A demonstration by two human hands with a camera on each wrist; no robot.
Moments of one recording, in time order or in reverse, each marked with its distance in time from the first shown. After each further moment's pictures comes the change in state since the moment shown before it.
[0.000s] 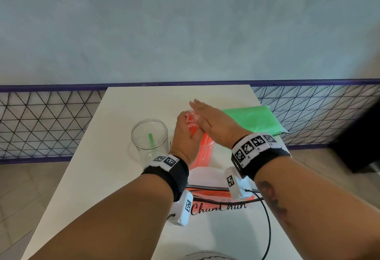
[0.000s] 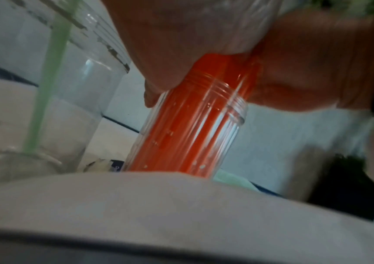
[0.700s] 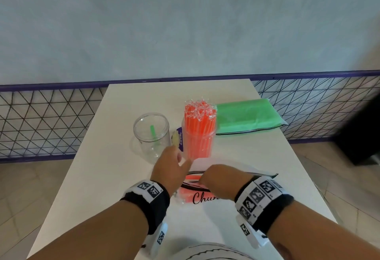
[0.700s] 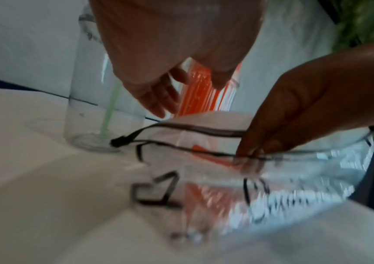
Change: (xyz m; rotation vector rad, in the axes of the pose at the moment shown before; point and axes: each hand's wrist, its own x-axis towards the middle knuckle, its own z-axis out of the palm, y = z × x) left_hand -0.074 -0.031 -0.050 0.632 -0.122 -0.113; right_hand -0.099 -0.017 0.084 -0.476 -0.613 -0.035
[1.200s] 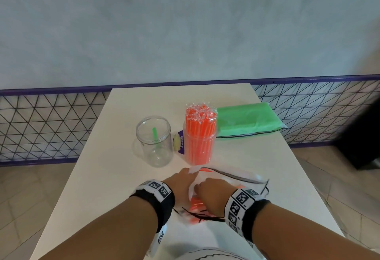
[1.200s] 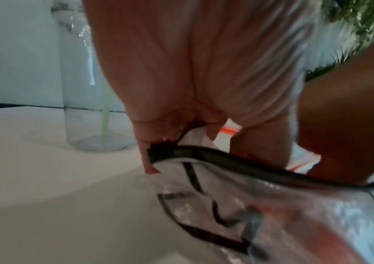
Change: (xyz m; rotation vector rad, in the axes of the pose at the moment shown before) left_hand -0.004 -0.017 0.018 0.515 -0.757 0.163; right_hand 0.008 -0.020 0.039 0.101 0.056 0.088
